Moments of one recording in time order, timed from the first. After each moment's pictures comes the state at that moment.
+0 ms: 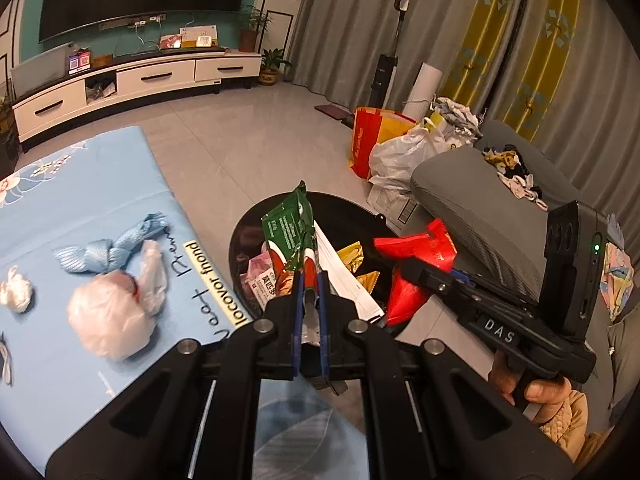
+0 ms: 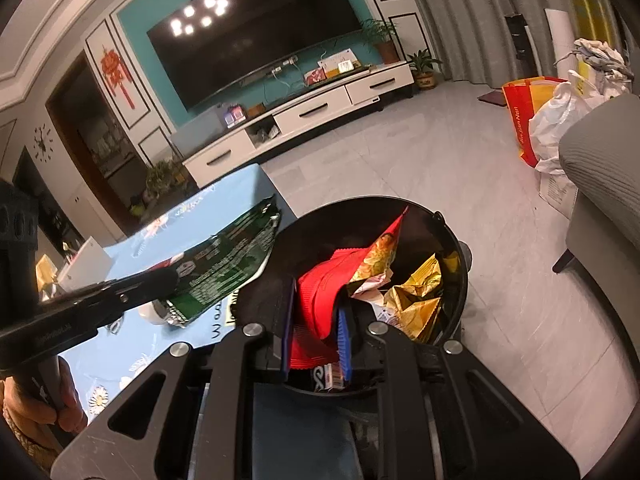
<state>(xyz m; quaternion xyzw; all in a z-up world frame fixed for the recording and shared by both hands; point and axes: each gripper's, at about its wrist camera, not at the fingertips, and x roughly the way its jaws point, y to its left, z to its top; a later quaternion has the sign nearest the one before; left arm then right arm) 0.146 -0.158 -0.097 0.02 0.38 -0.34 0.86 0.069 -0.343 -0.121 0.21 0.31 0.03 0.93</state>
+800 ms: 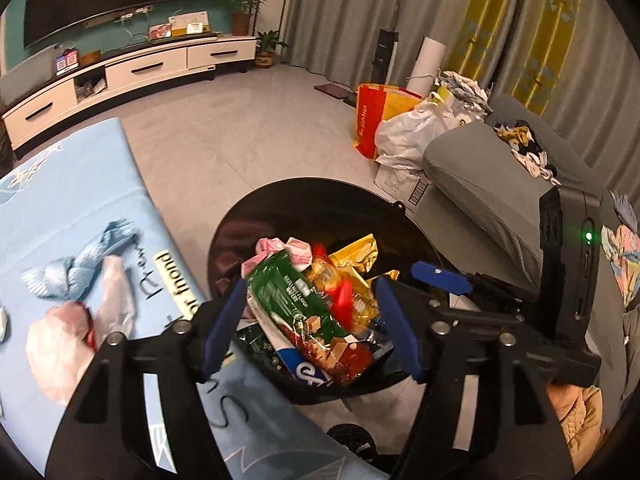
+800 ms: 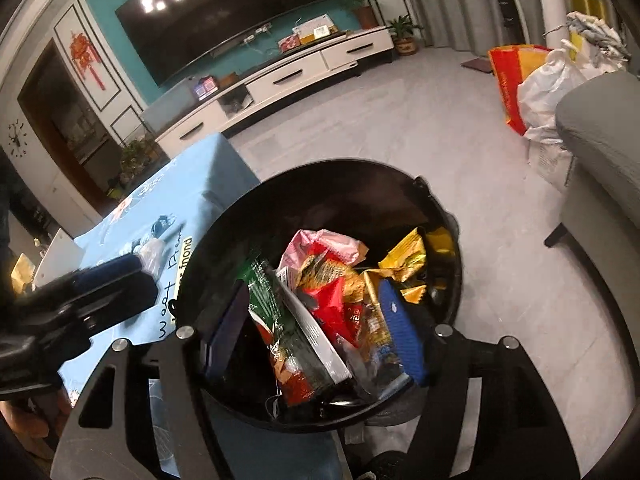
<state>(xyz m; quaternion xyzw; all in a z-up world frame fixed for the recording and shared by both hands) 0.172 -0.190 -0.126 0.05 0.40 -0.34 0.85 0.101 -0.353 -0.152 0.22 0.36 0.00 0.91</state>
